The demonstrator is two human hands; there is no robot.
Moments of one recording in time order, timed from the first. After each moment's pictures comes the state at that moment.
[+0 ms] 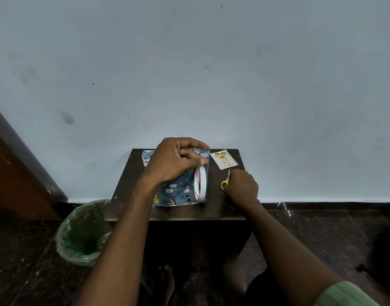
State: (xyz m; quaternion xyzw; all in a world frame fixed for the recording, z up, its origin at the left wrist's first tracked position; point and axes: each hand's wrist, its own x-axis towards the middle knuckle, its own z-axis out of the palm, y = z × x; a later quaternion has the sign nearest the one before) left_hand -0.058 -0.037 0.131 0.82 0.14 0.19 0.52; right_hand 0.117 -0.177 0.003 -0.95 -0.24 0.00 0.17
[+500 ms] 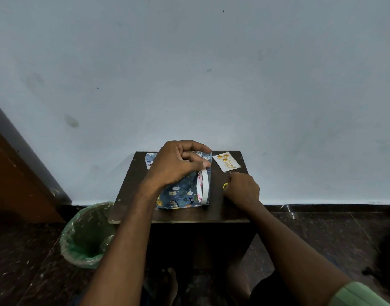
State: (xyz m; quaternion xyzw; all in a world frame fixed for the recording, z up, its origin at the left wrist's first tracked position) left_hand -0.058 -0.034 0.127 0.82 0.13 0.19 0.53; right_hand 0.114 -0.173 0.006 -0.95 -0.26 0.02 0.16
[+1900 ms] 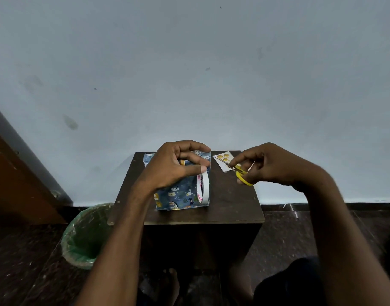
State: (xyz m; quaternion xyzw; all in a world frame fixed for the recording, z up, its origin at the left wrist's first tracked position) left_hand -0.061 -0.023 0.124 0.84 0.07 0.19 0.50; right_hand 0.107 -0.255 0.162 -0.76 -0.44 0.28 0.39
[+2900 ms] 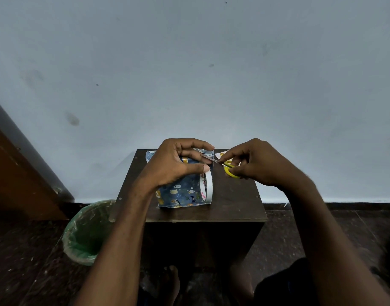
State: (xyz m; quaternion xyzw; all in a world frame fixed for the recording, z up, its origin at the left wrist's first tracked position) left_hand -0.061 -0.020 0.125 0.84 0.05 0.19 0.50; right_hand 0.097 -0.221 0.147 -0.80 -0.48 0.14 0.35
